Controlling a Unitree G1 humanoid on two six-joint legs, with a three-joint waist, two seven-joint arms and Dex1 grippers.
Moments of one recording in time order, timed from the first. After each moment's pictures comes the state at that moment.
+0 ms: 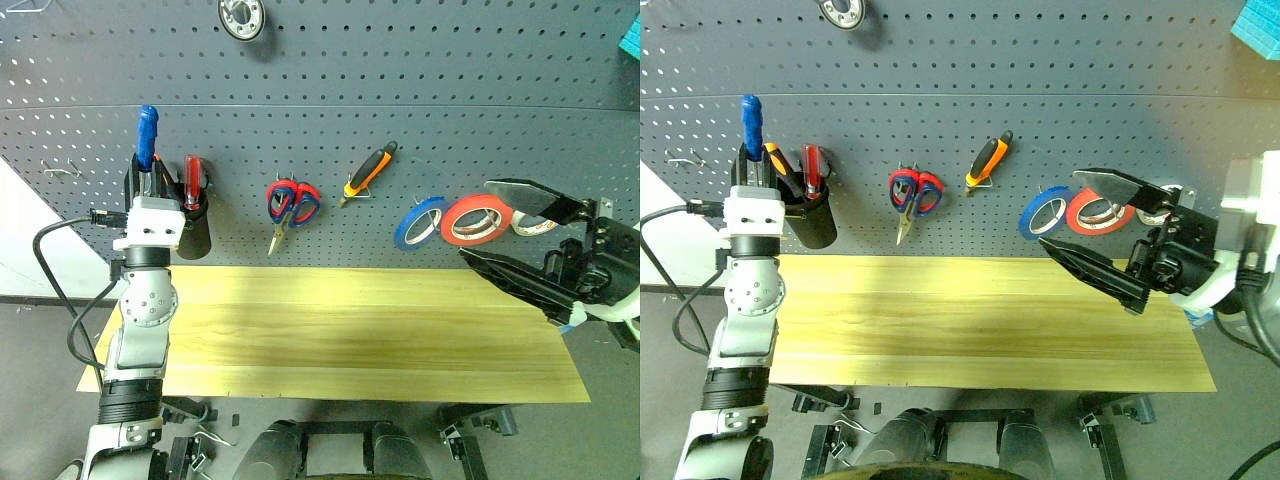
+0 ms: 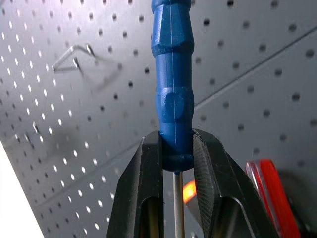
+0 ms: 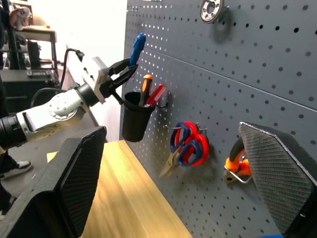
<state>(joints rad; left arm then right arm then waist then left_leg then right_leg) -0.27 0.34 0.20 0.01 0.32 -0.33 0.22 0.01 -0.96 -0.66 -0.72 1.24 0.60 0.72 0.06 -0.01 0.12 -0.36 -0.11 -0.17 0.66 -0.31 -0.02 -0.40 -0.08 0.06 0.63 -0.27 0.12</state>
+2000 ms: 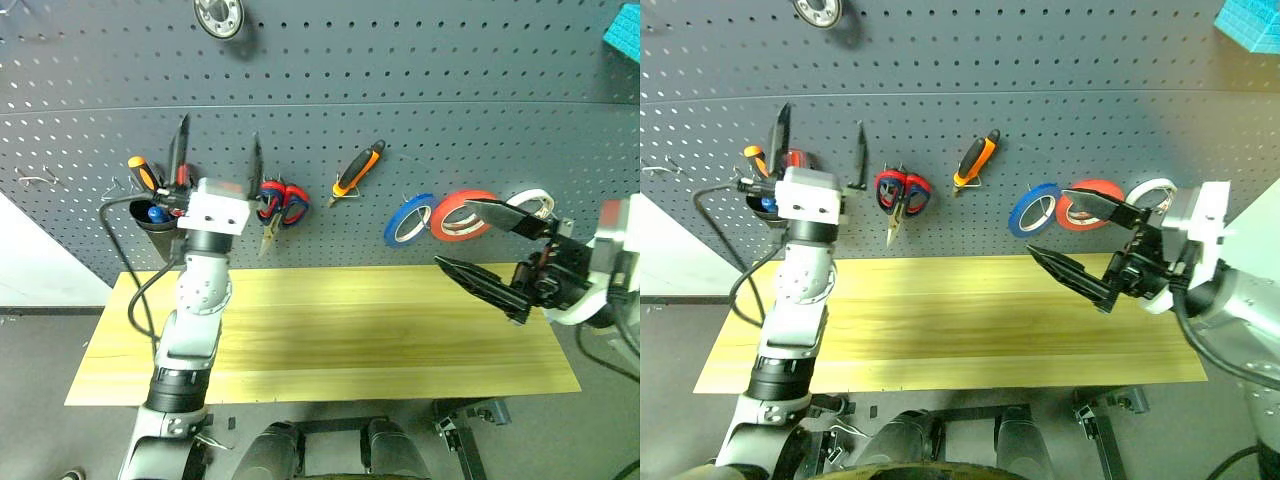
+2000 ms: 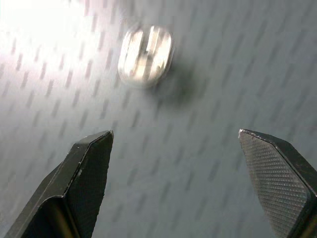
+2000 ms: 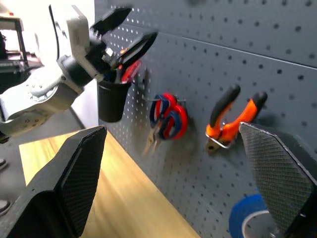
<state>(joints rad) -0.39 0.20 -0.04 -0.18 0.29 -0.30 0.08 0.03 -0.77 -0.43 -0.69 0.92 0.48 0.73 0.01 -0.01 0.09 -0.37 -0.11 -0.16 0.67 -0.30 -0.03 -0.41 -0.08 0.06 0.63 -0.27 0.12</state>
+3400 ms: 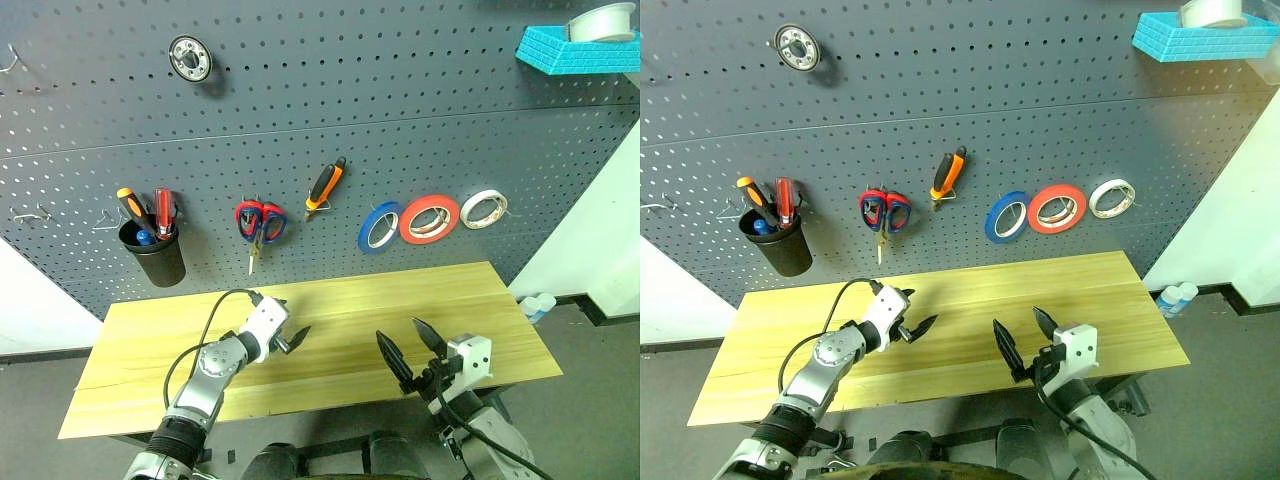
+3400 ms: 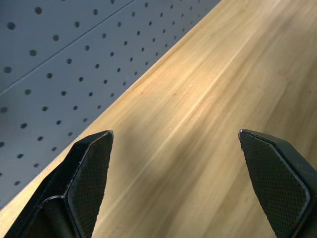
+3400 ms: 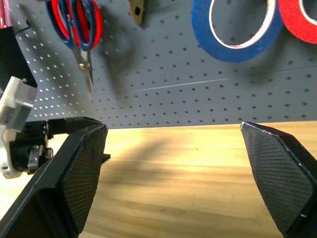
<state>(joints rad) -0.11 0.27 -0.21 0.32 0.03 -0.06 -0.54 0.45 -0.18 0.05 -0.36 0.39 0.06 0.48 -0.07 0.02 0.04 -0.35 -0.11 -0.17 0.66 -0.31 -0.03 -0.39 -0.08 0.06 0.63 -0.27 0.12</state>
